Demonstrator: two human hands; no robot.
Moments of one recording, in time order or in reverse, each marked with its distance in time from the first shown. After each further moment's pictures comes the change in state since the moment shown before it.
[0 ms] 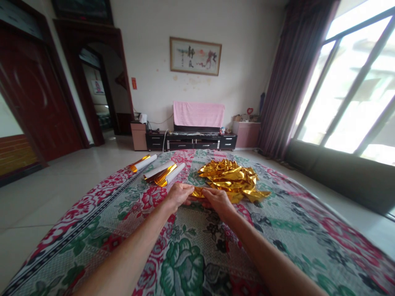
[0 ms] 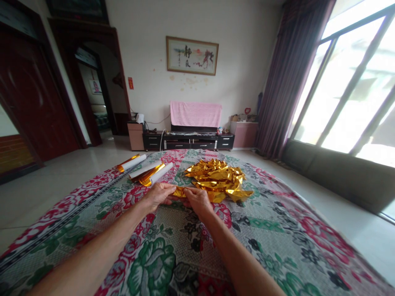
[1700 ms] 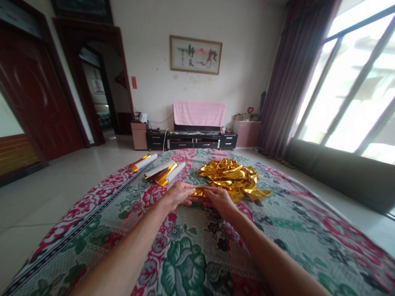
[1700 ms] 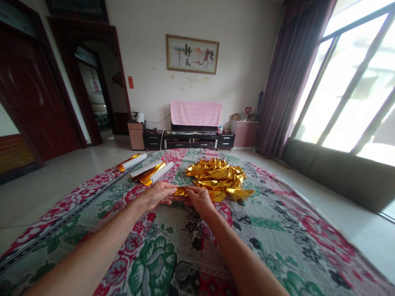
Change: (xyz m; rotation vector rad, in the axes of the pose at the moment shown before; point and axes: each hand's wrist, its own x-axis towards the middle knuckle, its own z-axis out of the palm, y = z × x) left_hand -0.010 0.013 -0.004 -0.027 -0.142 -0.066; right_hand -0.002 -0.005 -0.001 0.021 -0.028 0.026
